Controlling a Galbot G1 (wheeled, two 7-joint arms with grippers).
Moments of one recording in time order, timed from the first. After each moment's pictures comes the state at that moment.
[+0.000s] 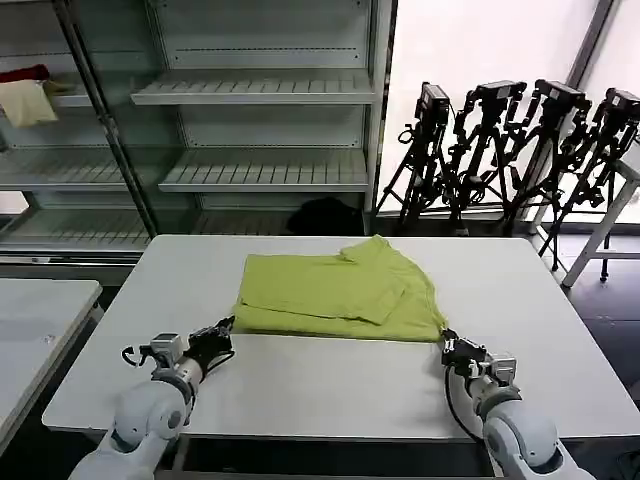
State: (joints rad) left arm 1.12 -1.08 -0.37 -1.89 -0.70 0.55 -0.23; right arm -1.24 0.99 0.40 1.94 0.60 -0.45 0.22
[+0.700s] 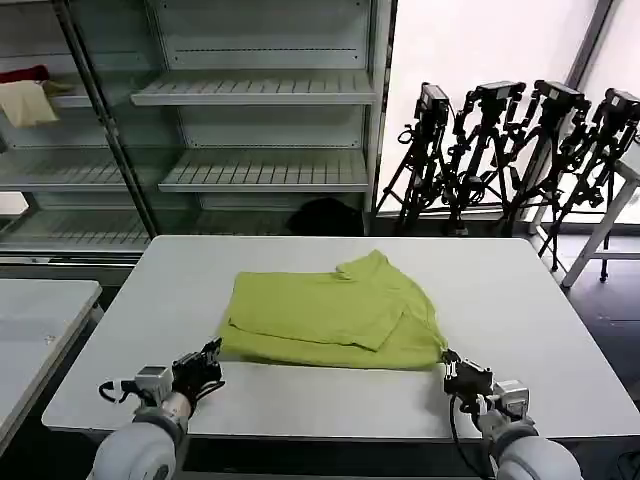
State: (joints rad) left arm 1.39 -1.06 -0.43 -2.15 -0.64 0.57 -0.38; right arm -1.50 0.93 0.45 2.18 0.59 -0.46 0.26
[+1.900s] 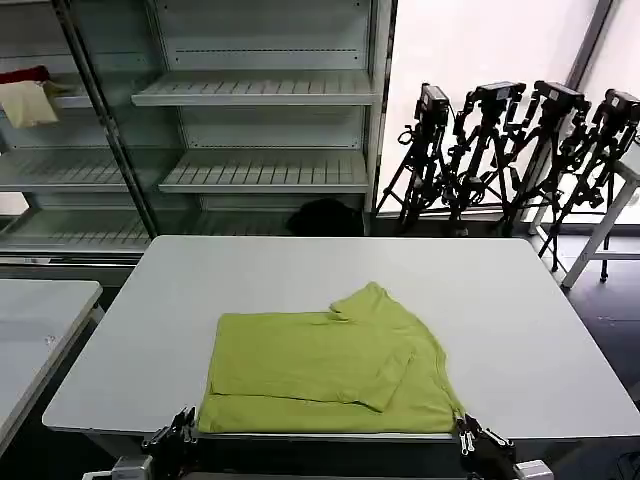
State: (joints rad) left arm 1.78 -1.09 -0.43 -2.36 -0.50 0.52 -0.55; right arm -1.86 0.92 0.53 2.34 0.53 -0.43 0.35
